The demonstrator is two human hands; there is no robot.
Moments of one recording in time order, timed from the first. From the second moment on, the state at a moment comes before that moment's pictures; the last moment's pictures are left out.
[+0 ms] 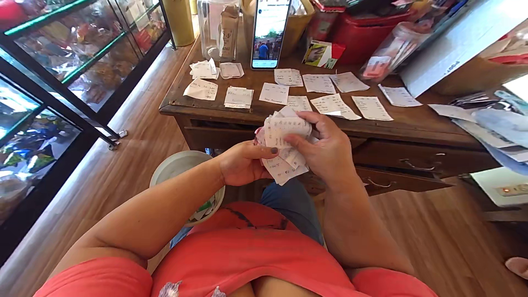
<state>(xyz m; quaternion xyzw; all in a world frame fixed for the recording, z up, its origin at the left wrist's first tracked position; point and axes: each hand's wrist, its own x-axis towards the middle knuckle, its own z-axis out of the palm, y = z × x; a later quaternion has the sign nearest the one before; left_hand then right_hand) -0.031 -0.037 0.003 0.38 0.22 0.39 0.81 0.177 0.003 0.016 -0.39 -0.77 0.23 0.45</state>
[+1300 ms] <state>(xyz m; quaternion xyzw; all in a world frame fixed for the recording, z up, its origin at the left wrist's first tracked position) -0.023 -0.044 0.021 0.35 0.47 0.43 0.69 0.171 0.082 0.117 -0.45 -0.83 0.27 0.19</state>
